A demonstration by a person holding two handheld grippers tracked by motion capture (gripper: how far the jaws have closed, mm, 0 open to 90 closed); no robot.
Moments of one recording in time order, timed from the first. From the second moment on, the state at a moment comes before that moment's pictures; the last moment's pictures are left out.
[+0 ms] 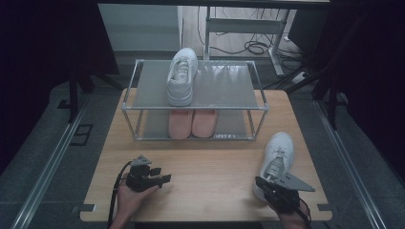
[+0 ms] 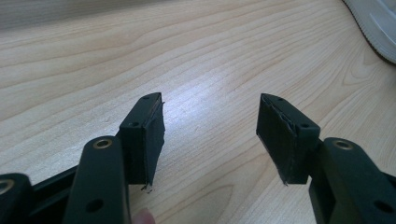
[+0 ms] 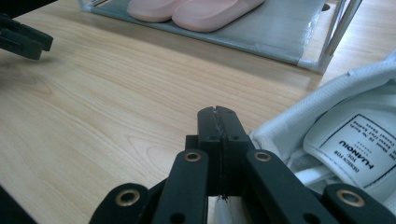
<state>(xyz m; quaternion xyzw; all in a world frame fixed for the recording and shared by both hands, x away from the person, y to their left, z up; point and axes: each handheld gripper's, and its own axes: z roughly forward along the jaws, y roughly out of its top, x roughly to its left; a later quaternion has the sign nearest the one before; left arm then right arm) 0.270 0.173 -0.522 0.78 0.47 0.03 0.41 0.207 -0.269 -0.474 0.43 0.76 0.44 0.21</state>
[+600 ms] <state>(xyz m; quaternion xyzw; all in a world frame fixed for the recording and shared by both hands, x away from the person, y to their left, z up) 0.270 0.175 -0.522 0.78 0.47 0.03 0.41 0.198 -0.309 -0.474 0.46 0.74 0.42 0.23</state>
